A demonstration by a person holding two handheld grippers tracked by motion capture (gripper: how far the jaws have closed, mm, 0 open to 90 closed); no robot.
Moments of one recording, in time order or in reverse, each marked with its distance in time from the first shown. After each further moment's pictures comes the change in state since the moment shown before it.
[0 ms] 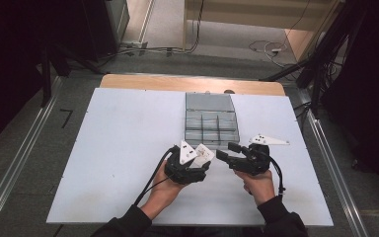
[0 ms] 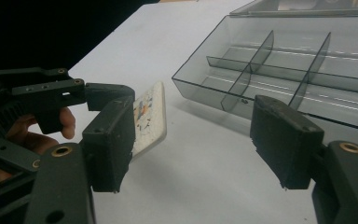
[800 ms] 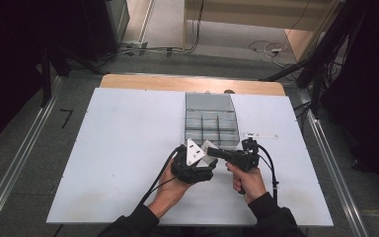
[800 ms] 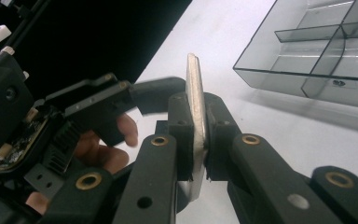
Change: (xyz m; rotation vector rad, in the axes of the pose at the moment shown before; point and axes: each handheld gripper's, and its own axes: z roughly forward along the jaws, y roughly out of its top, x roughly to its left) left arm -0.008 0.008 0.001 -0.040 -0.003 0.029; right arm -0.011 0.000 0.029 0.055 0.298 0.230
